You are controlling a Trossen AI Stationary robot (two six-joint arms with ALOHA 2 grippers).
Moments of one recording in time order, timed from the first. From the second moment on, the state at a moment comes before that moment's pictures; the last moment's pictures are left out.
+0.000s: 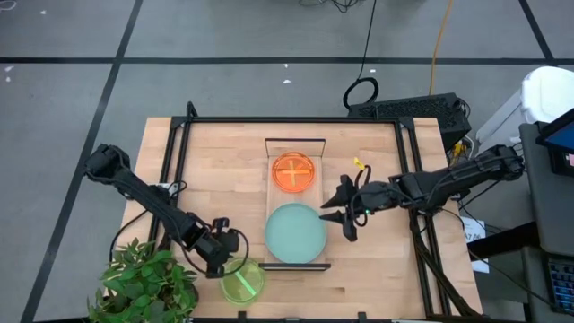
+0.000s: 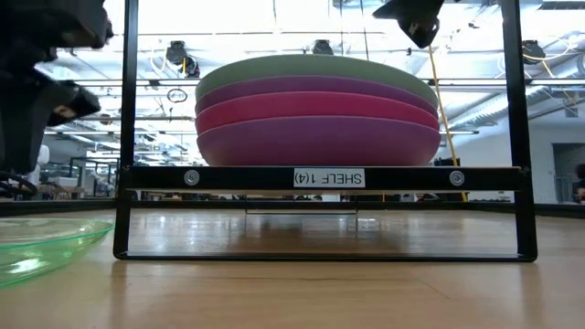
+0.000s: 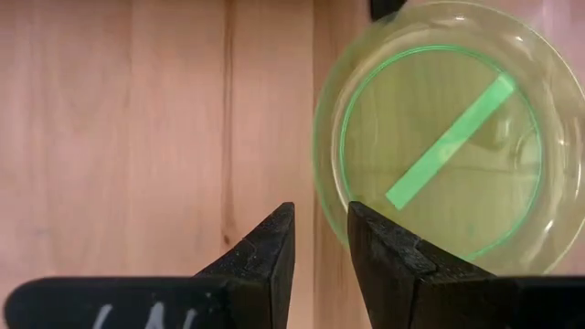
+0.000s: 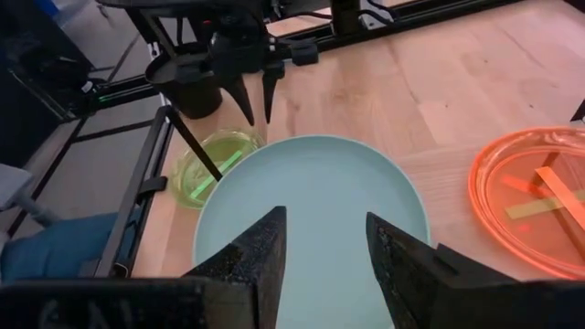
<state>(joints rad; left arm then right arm) -0.64 1.44 0.78 -0.48 -0.11 -0.63 0.26 1.16 0.88 -0.22 0.13 0.40</state>
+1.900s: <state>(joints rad) -0.66 1.38 0.53 -0.12 -0.05 -1.01 0.26 1.16 0.88 -0.22 0.13 0.40</state>
